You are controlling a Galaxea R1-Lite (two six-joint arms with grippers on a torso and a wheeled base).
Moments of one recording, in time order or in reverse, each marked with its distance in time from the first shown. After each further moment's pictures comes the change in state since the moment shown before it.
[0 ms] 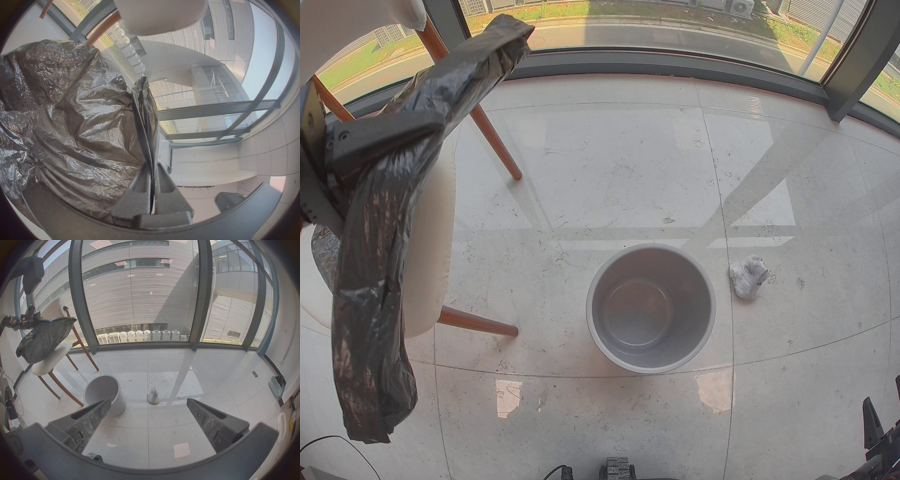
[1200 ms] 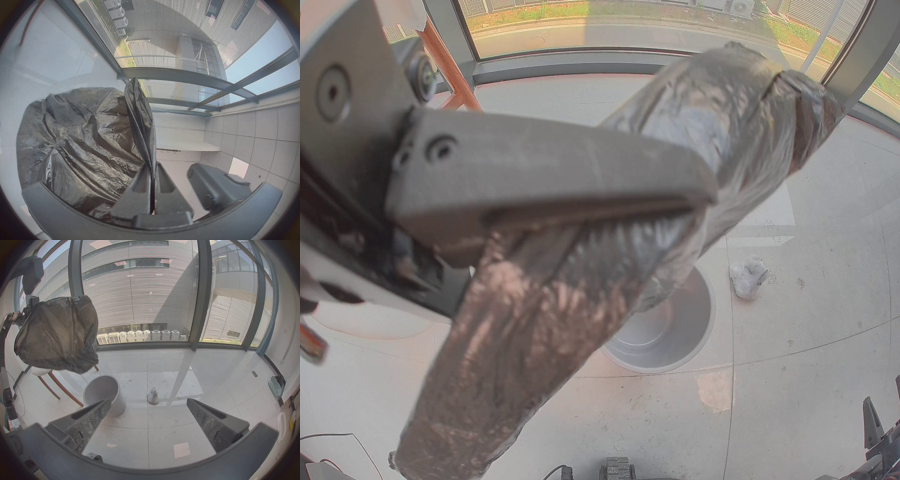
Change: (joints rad) left arm -0.428 0.169 -0.106 0.001 -0.104 -0.065; right arm -0.001 0.000 0.000 0.000 -0.003 0.001
